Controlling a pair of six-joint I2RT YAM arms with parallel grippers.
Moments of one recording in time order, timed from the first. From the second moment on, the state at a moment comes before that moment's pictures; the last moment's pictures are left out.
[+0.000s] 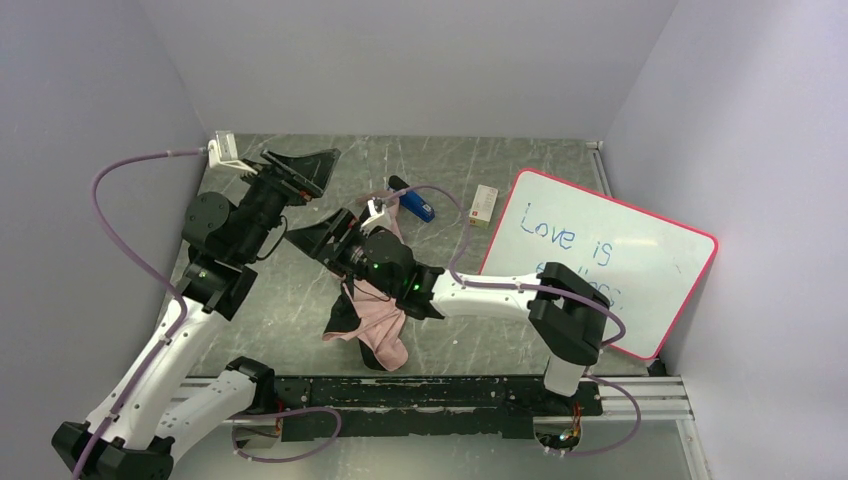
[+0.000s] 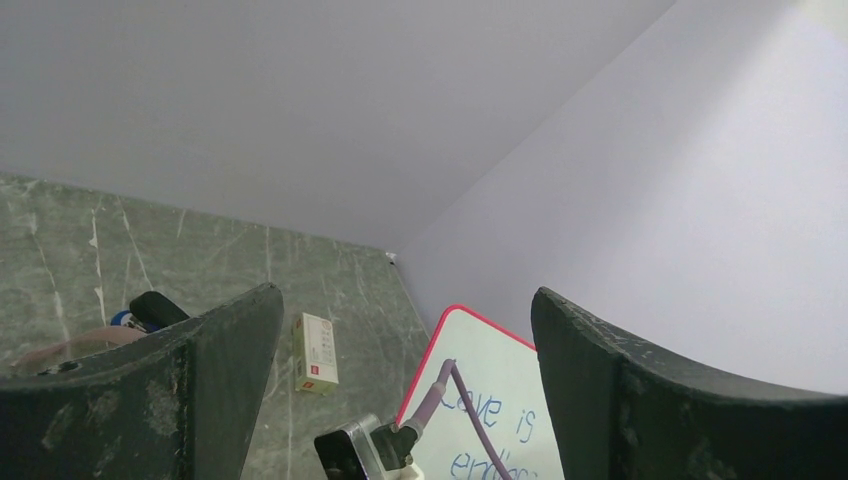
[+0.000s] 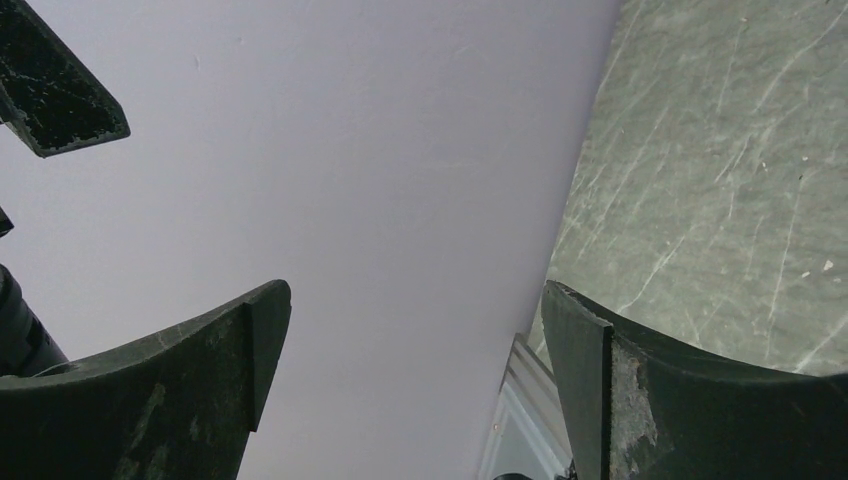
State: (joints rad) left arm -0.40 0.86 0.92 0.19 0.03 -0.79; right arm 1.15 1.75 1.13 0.63 0.24 1.27
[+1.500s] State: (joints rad) left arm -0.37 1.05 1.29 -0.27 -0.26 0.09; right arm 0.87 1.41 1.26 -0.22 0.40 0.54
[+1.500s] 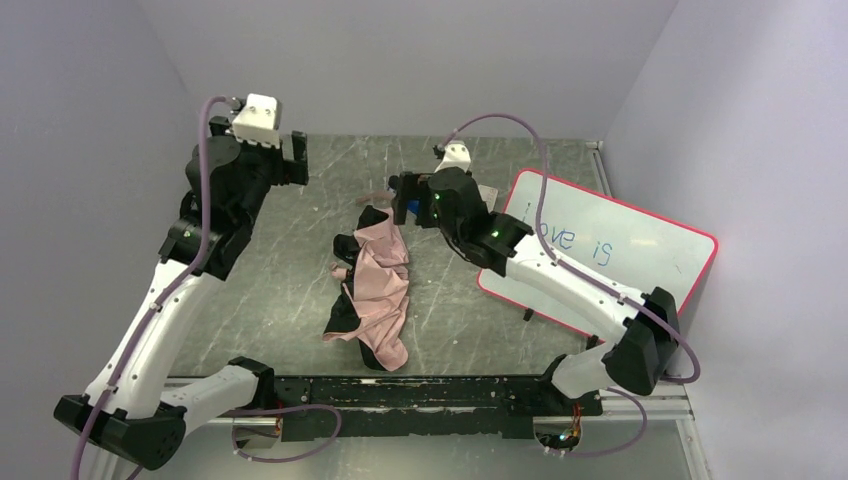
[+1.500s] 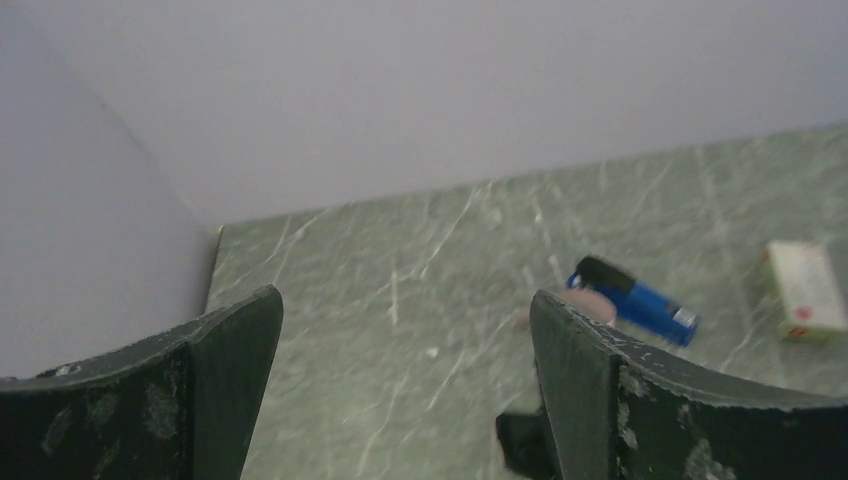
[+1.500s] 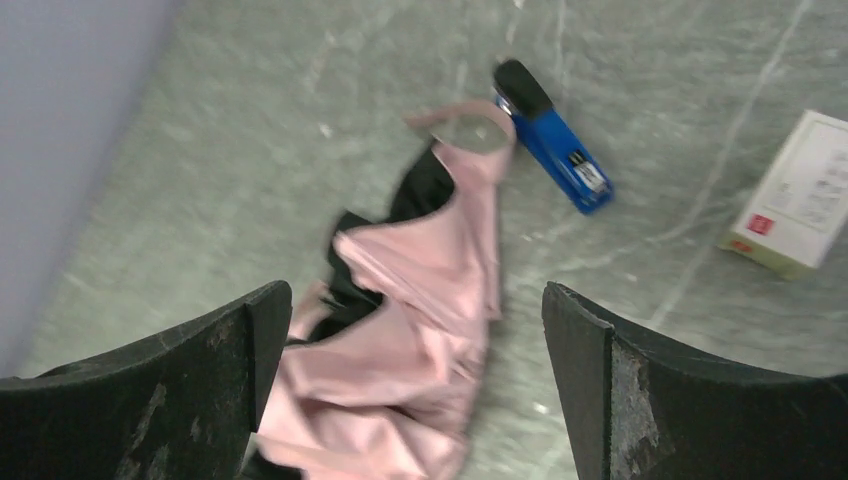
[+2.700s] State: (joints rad) left arm -0.36 1.12 1.28 -0.62 -0.02 0.26; right arm 0.75 1.80 1.14 -0.13 -0.54 -0.47
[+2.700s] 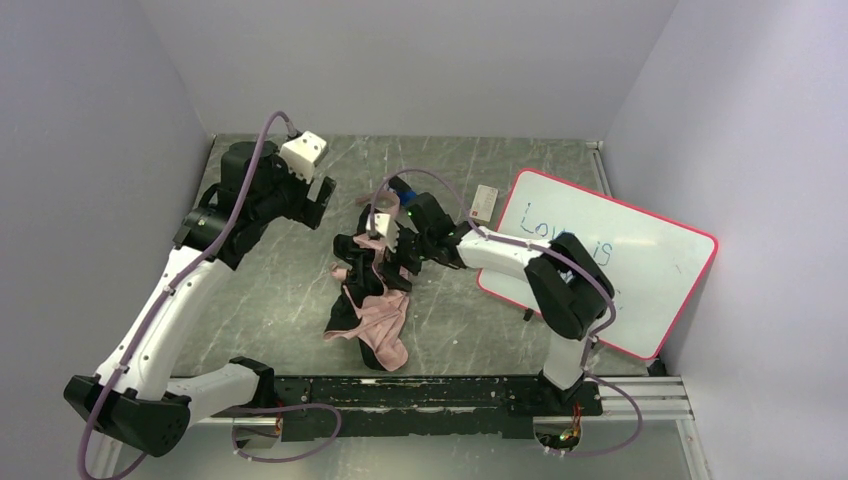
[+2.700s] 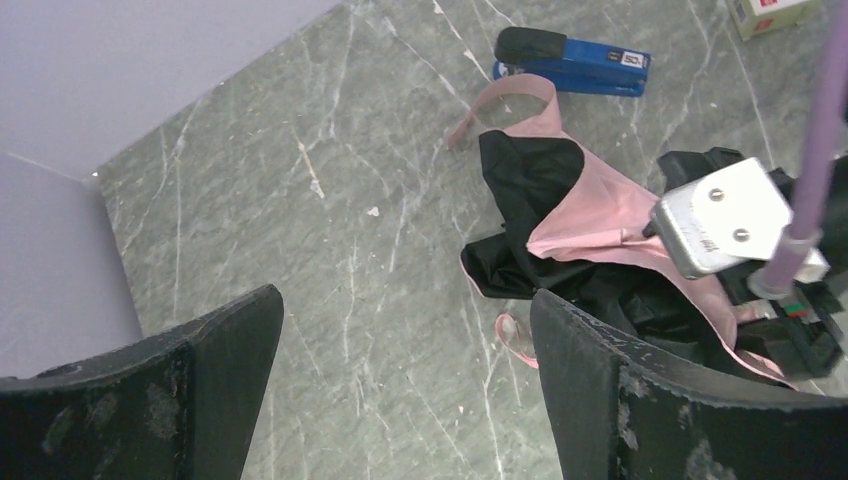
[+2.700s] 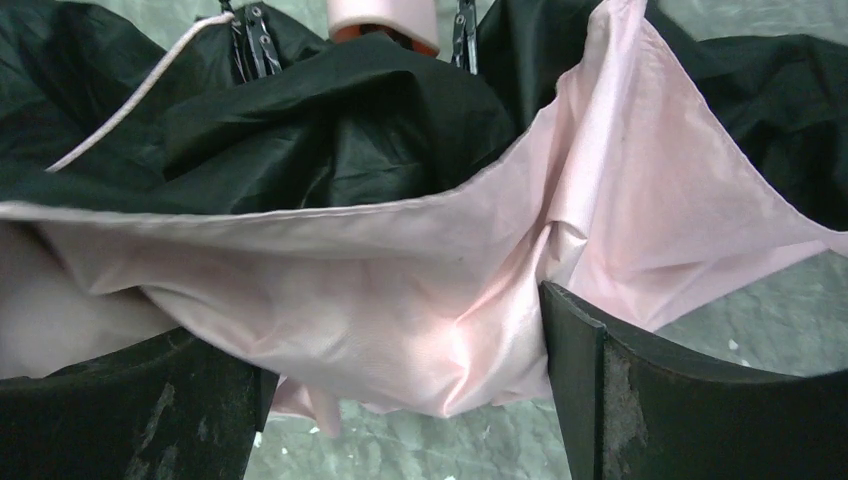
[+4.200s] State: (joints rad) left arm -0.31 1.11 1.11 -0.64 0.42 0.37; right arm 1.20 1.78 0.71 0.48 0.30 -0.70
